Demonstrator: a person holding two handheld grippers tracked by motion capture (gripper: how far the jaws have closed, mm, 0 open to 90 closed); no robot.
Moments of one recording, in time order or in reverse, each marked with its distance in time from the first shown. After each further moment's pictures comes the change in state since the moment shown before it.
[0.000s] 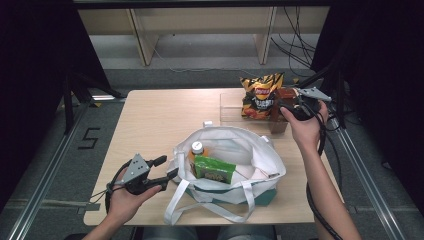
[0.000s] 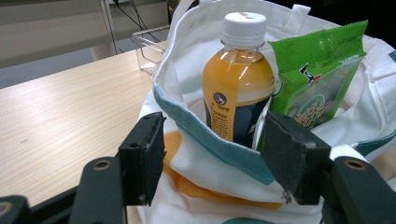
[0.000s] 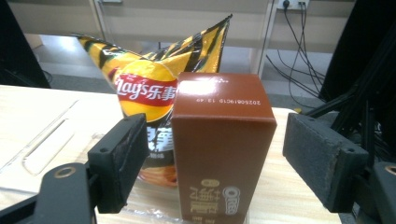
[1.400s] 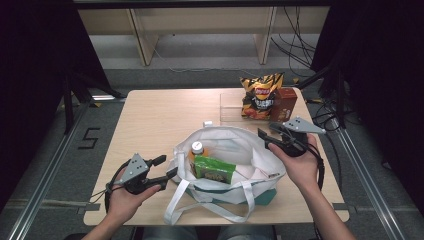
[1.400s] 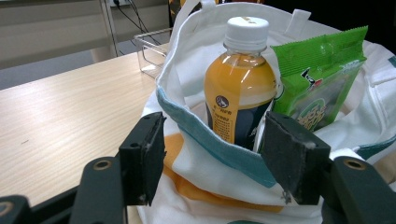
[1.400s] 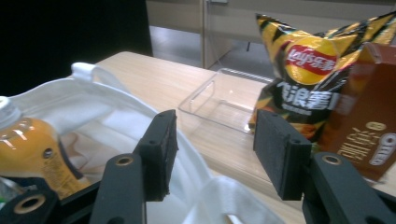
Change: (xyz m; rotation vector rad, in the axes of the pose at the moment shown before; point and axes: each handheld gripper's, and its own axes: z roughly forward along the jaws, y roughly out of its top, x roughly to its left) left arm 0.002 0.000 -0.001 -0.007 0.004 -0.008; right arm 0.065 -0.041 -0.088 0.002 0.367 -0.119
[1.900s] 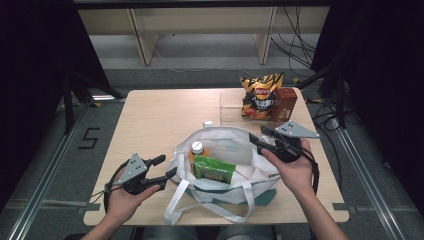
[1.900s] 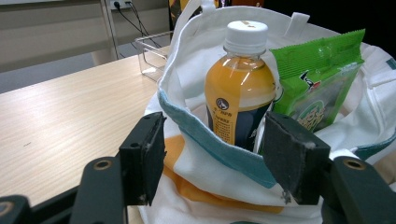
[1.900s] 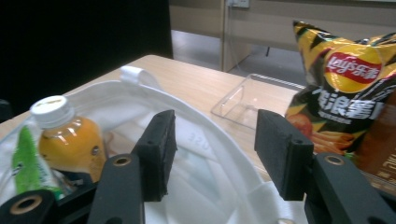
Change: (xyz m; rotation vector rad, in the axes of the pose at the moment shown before) left arm 0.000 0.000 -0.002 -0.008 0.003 0.004; right arm 0.023 0.000 -0.004 -0.021 0.082 -0.014
